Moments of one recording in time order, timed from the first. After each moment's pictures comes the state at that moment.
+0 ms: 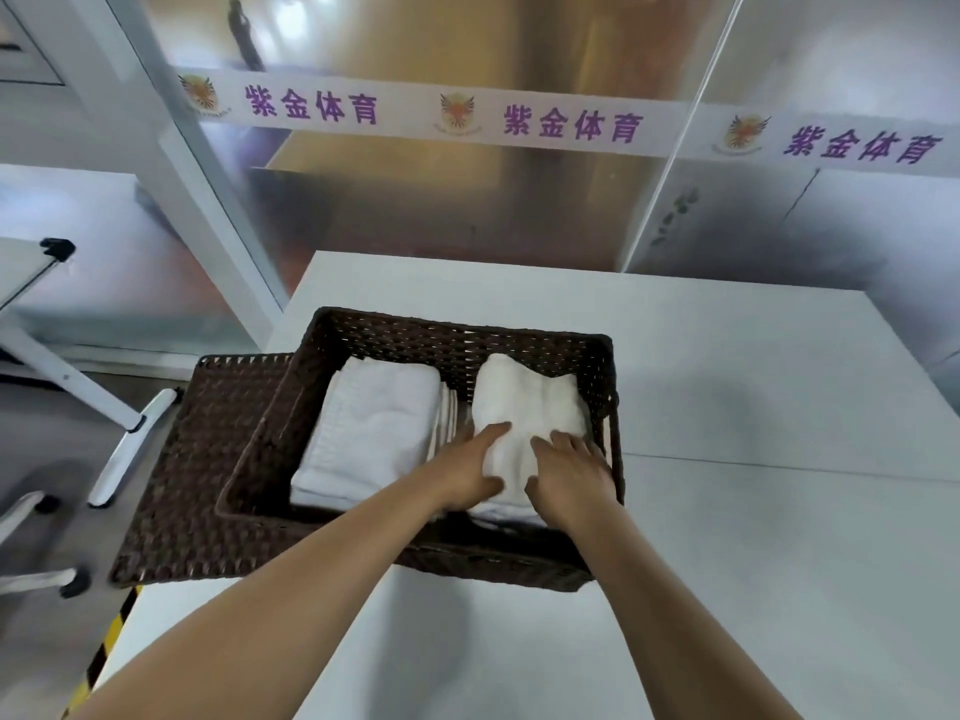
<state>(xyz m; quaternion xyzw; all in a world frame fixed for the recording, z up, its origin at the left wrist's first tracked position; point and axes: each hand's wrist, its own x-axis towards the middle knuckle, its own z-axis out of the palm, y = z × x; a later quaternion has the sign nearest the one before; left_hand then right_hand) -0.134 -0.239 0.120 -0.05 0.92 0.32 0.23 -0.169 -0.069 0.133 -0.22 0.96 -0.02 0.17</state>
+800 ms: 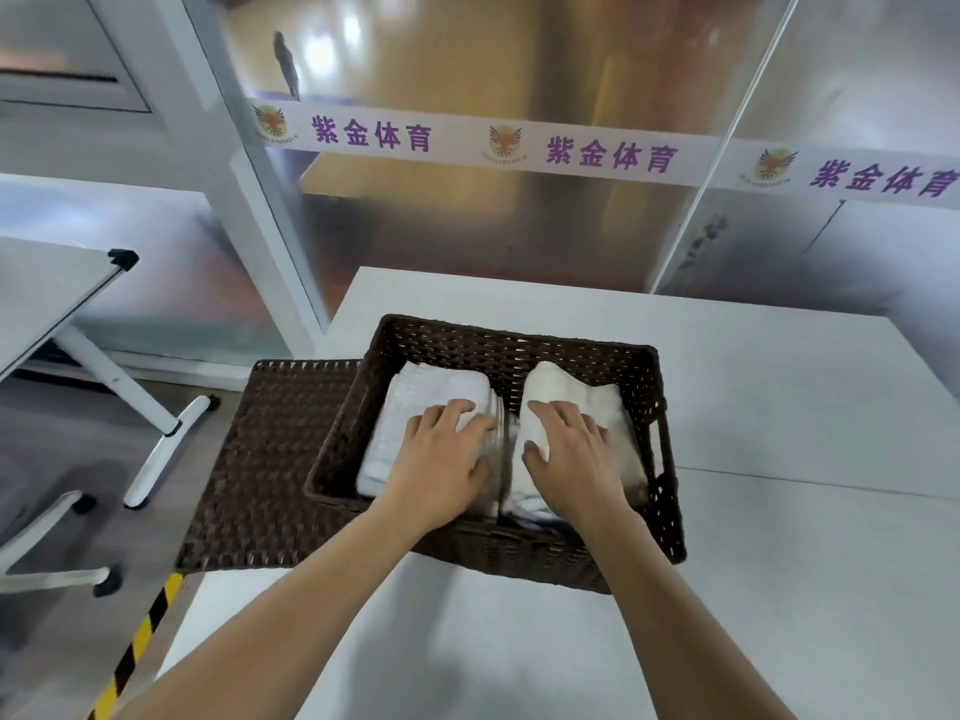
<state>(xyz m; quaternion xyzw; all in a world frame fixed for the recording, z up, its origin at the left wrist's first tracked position) -0.053 -0.298 0.188 -0.03 0.99 0.14 -0.03 -0.129 -0.126 0.171 -0.21 0.96 -0.18 0.05</state>
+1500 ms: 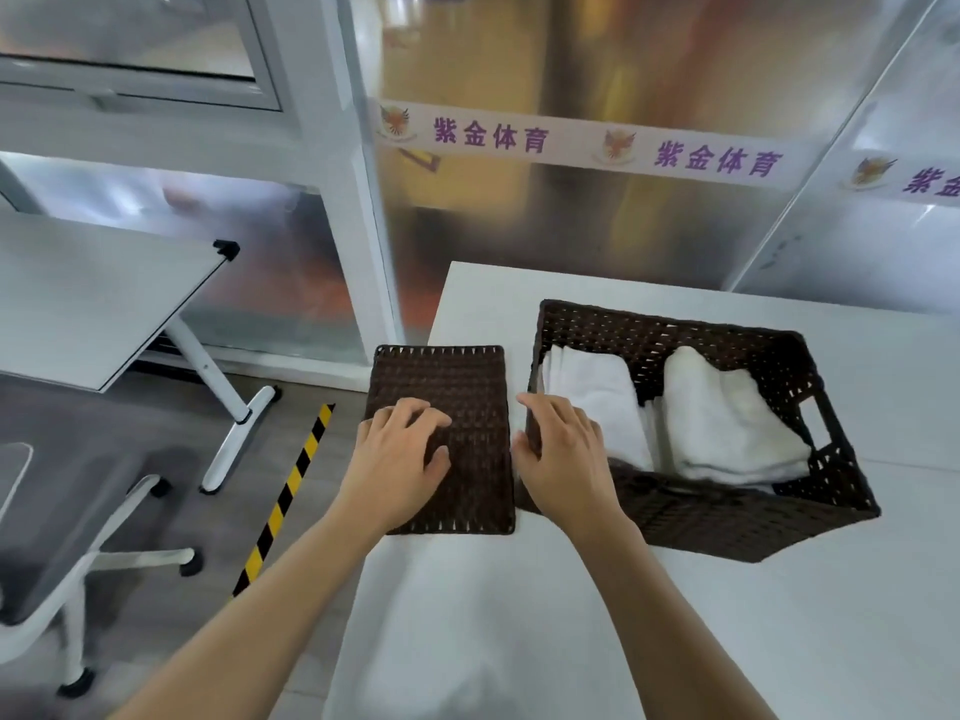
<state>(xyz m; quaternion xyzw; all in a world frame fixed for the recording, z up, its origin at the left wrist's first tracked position) 0.116 -0.537 0.195 -0.10 0.98 0.18 -0.05 0.030 -0.340 0.192 -0.24 0.93 -0.27 -0.01</state>
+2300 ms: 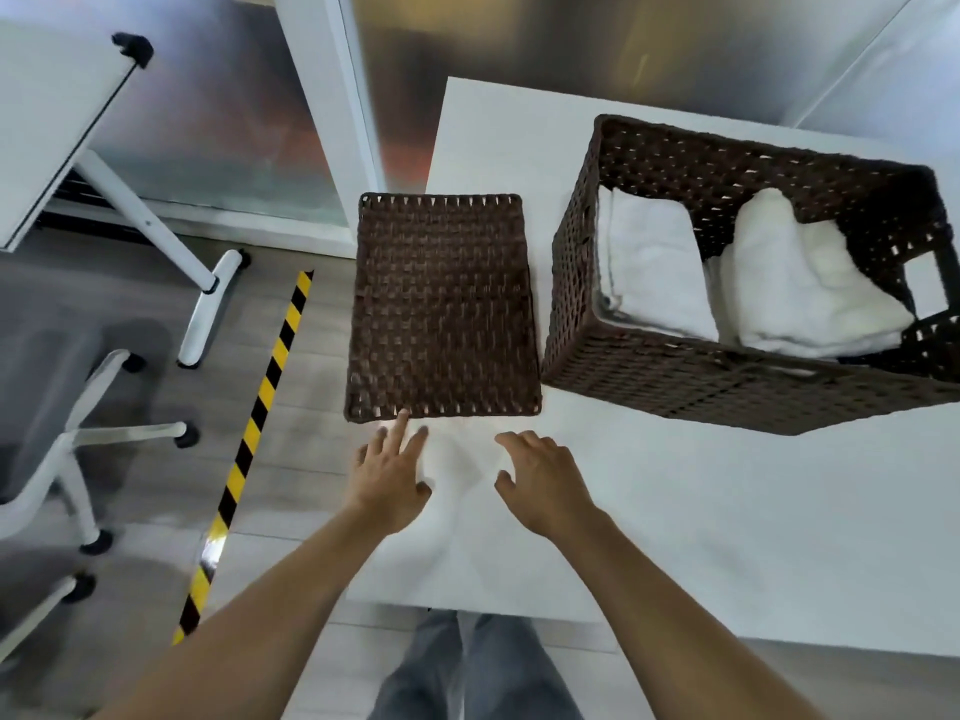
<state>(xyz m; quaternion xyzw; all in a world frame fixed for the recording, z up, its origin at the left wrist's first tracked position) 0.197 -0.555 -0.012 -0.13 0.94 0.14 0.27 0.118 -0.356 0.017 -0.23 0.93 -0.08 0.28</state>
